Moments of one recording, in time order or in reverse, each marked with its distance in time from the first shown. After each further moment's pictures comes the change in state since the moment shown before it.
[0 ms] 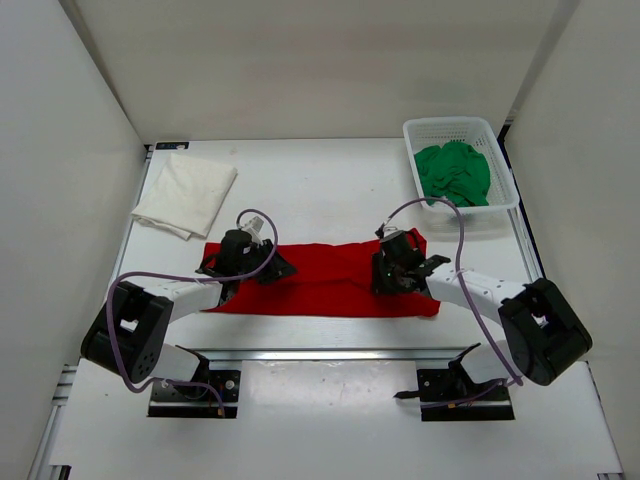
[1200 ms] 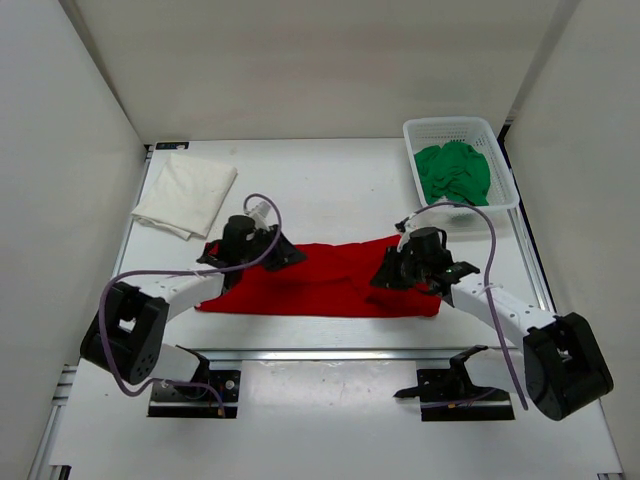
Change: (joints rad) left arm 0.037 -0.008 0.108 -0.052 0.082 -0.027; right arm -0.134 -0.201 -0.096 0.069 -0.381 0.124
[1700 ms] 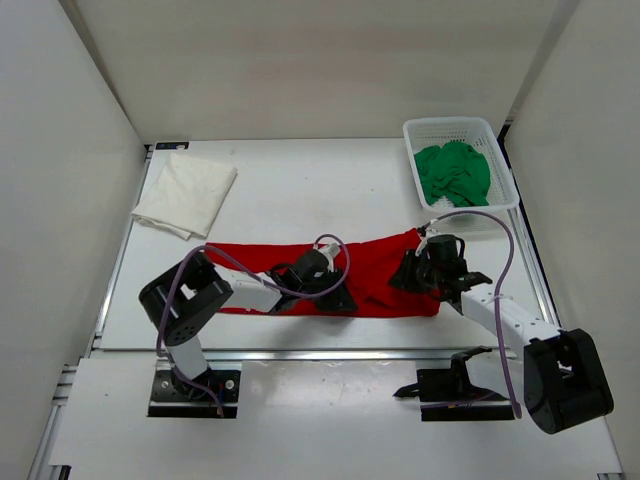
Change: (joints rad) left arm -0.528 0.332 0.121 0.070 -0.165 -0.082; right arm -0.156 -0.066 -0.082 0.014 0.117 -0.071
